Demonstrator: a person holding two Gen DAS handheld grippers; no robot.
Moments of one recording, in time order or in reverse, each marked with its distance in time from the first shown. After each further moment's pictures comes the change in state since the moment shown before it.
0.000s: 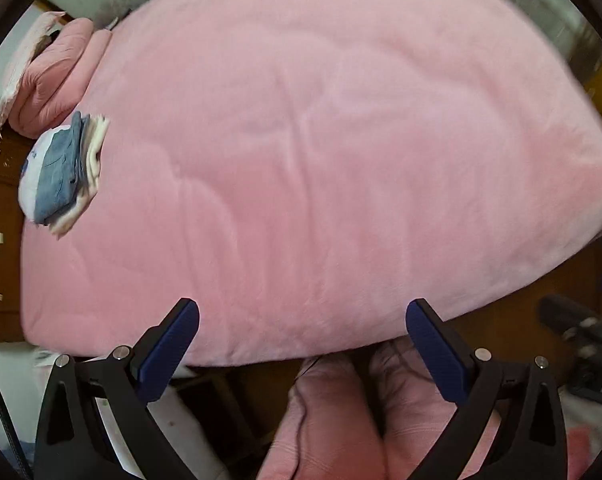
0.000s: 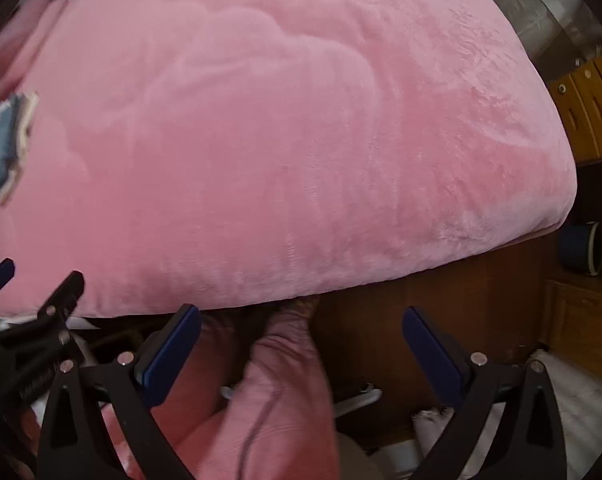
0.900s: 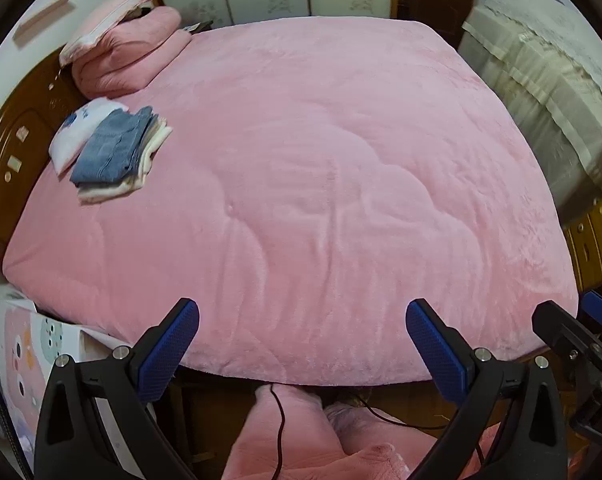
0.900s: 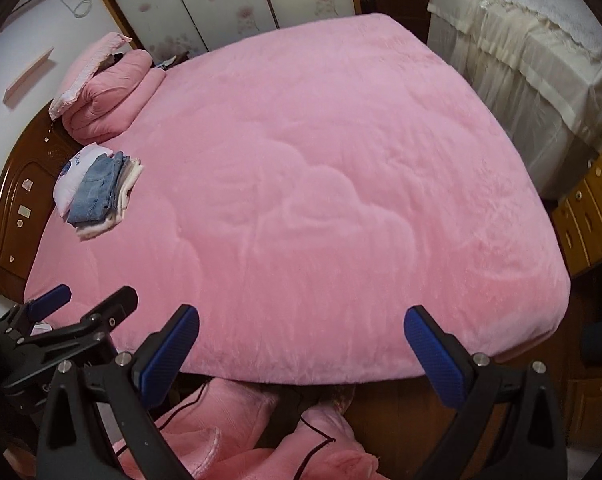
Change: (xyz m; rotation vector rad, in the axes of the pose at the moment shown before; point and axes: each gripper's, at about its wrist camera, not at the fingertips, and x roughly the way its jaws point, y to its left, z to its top) left arm -0.132 0.042 -0.010 -0.325 -0.222 -0.043; right arm -0.148 0.041 -0.023 -0.198 -0.456 0.141
